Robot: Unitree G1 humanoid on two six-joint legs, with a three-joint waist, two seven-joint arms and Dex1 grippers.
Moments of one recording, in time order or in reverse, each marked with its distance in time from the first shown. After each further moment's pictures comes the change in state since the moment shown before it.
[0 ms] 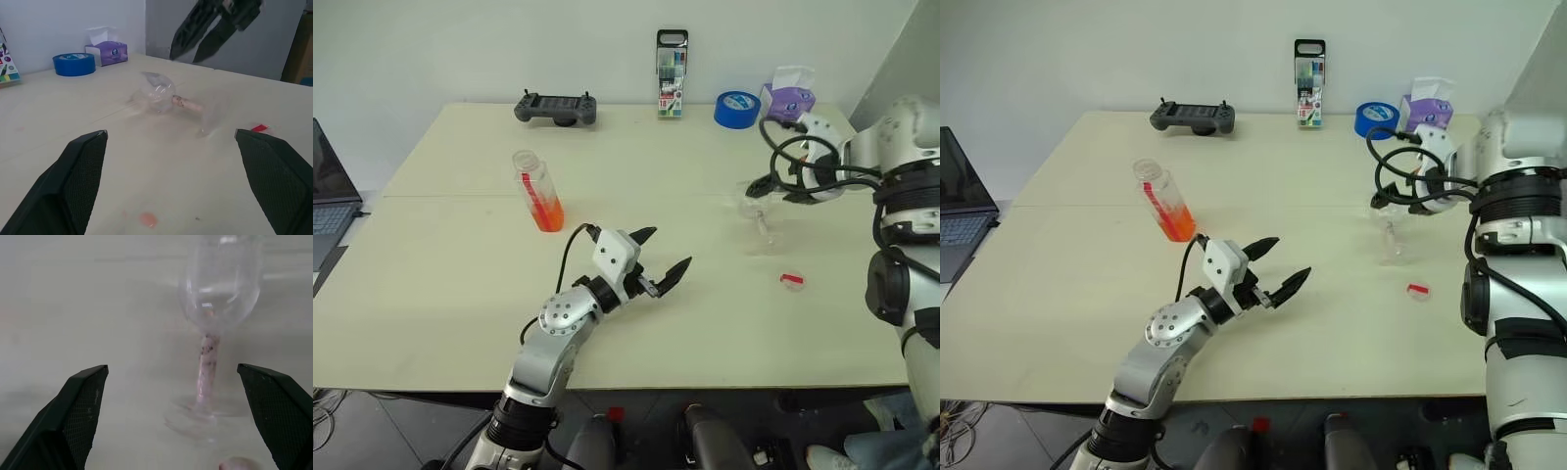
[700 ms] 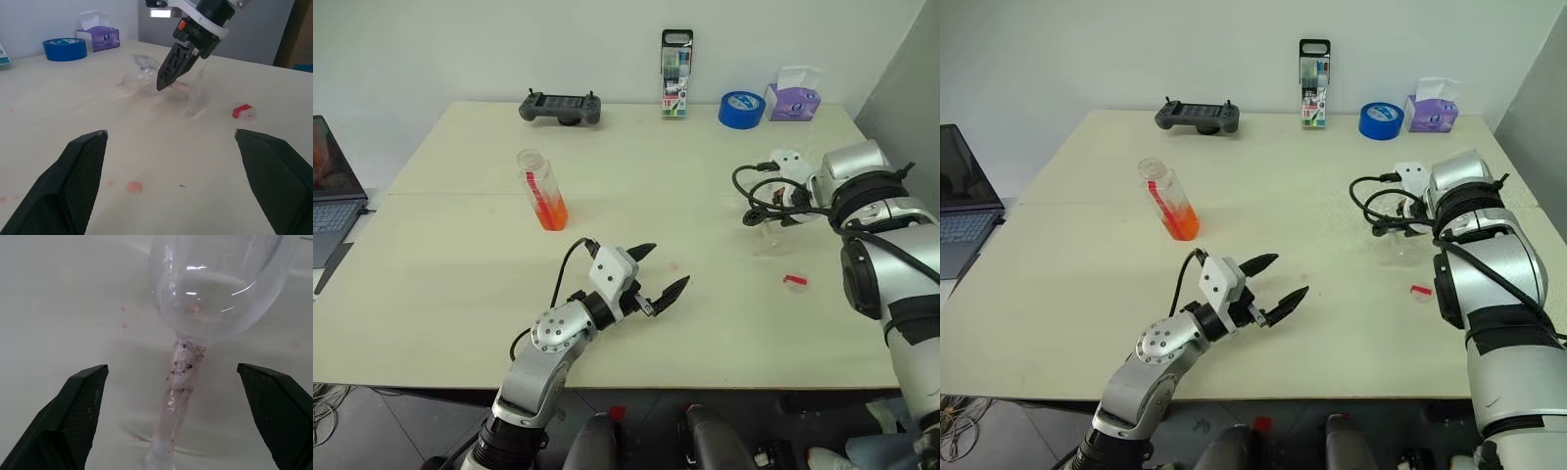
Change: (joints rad) left arm 0.100 0.066 -0.003 -0.107 -0.006 0.048 -0.001; right arm -0.039 0.108 0.089 0.476 -0.286 -0.550 0.146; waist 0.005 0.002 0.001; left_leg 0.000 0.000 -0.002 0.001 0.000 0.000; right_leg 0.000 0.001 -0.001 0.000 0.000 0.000
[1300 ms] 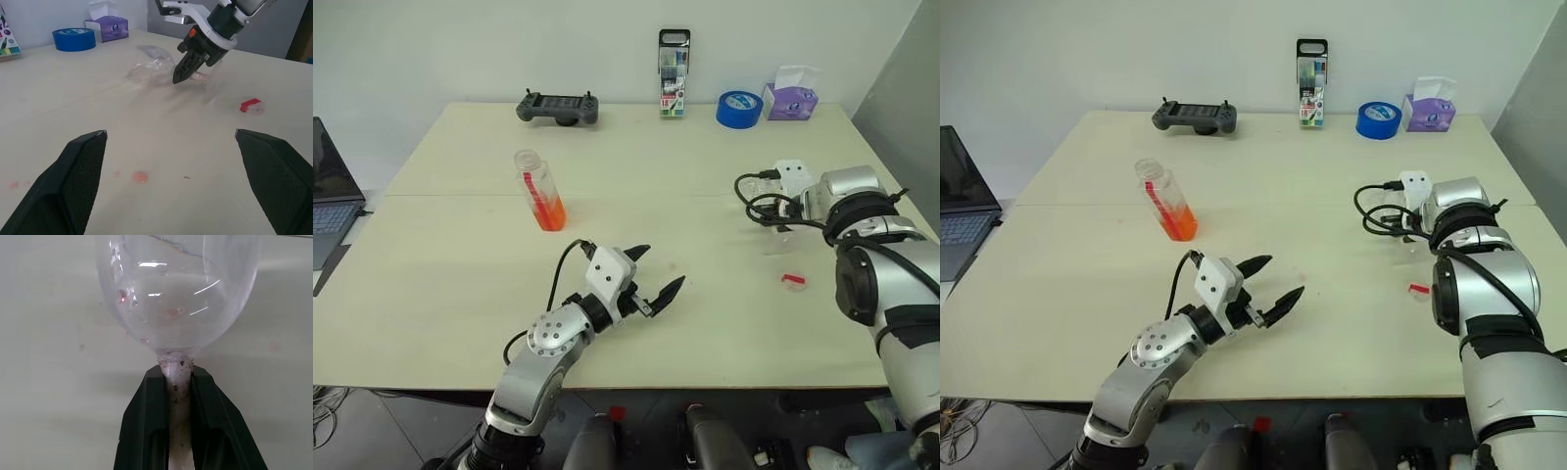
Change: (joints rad) left arm 0.004 0.017 0.002 -0.058 -0.001 0.062 0.041; right arm 0.032 0.029 -0.179 0.020 0.001 -0.087 -0.160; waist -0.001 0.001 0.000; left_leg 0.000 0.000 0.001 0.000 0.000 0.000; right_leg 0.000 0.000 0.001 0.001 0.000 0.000
